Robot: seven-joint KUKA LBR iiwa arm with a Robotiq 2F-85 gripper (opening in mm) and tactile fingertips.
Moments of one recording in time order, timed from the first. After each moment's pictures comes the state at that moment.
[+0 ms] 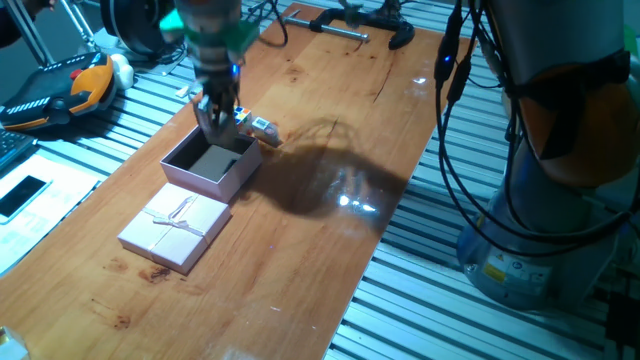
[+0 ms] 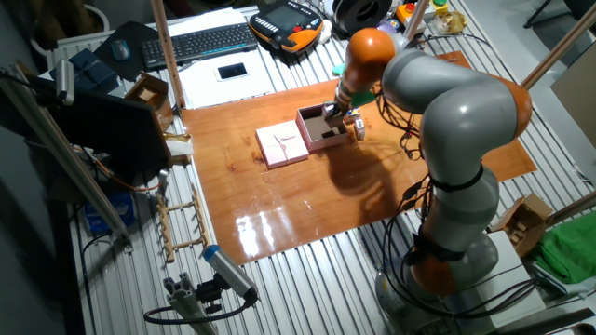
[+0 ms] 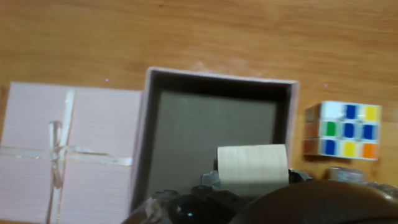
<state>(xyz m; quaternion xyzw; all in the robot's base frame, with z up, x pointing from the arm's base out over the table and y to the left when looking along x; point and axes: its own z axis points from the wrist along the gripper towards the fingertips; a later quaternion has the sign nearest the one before) 0.604 0.022 0.153 -0.05 1.00 0.01 0.07</state>
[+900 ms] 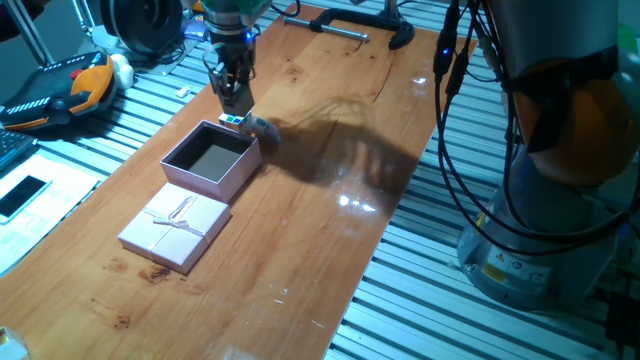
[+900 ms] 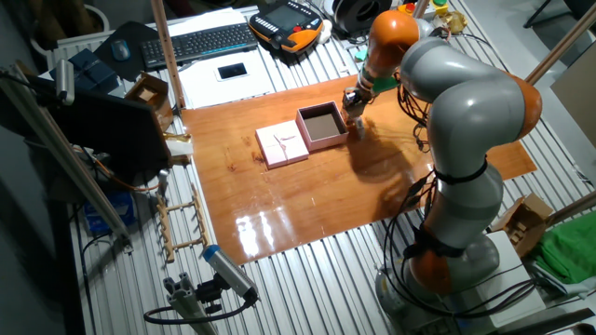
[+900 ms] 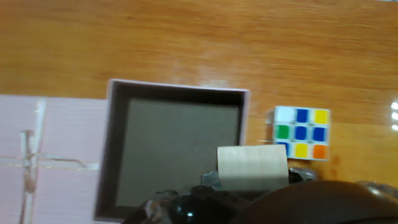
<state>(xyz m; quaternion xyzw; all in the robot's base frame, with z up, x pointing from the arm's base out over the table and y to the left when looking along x) 0.612 -0.053 0.157 -0.04 1.00 0.00 0.06</state>
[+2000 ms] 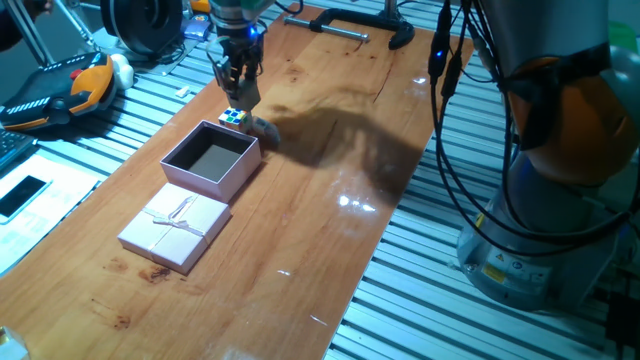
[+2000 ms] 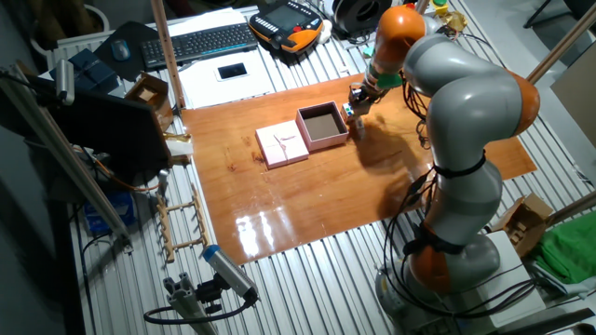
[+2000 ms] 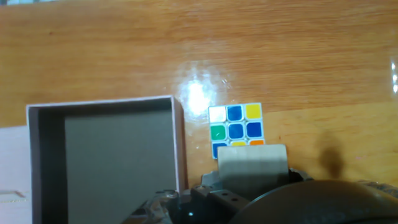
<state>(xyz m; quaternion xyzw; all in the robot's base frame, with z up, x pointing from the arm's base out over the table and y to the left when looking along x) 0.616 -0.071 0.151 0.01 1.00 0.00 0.05</state>
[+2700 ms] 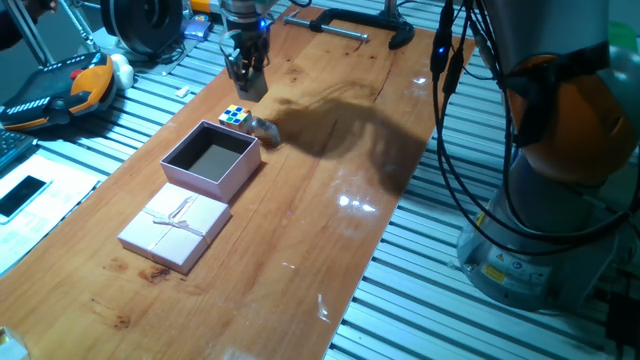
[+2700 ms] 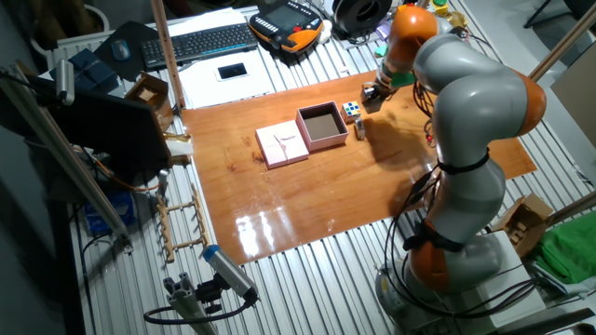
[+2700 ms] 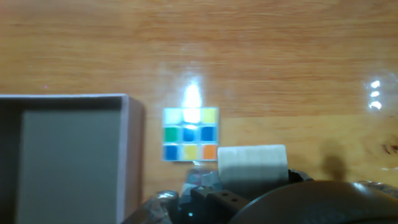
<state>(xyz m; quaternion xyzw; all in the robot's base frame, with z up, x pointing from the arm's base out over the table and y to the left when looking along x) 0.617 -0.128 0.143 0.00 1.00 0.00 0.05</state>
